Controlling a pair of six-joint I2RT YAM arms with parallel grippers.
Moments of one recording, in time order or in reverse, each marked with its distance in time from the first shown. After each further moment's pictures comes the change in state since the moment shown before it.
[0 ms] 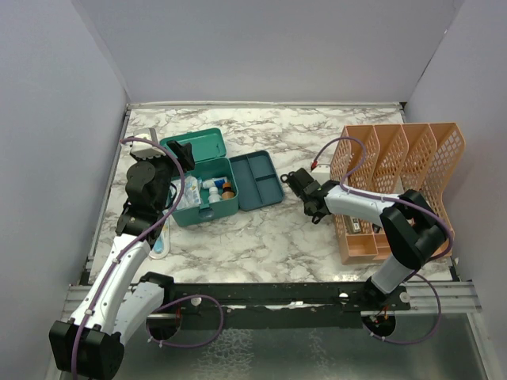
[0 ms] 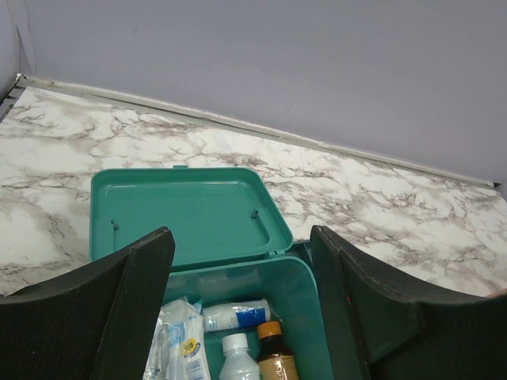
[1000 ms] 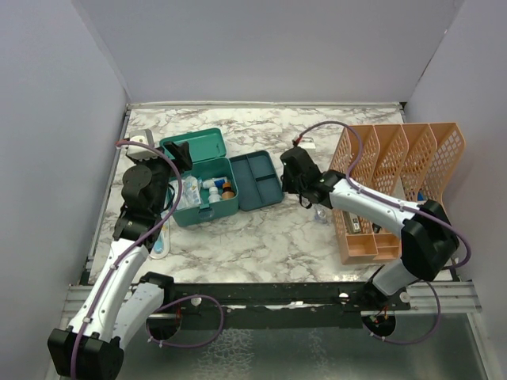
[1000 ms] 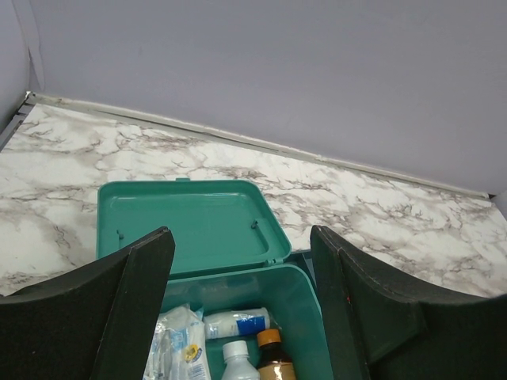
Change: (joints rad) left arm 0.000 -0.043 0.000 0.000 -0.010 0.010; right arm 0.059 -0.099 0.182 0.220 -0.212 -0.161
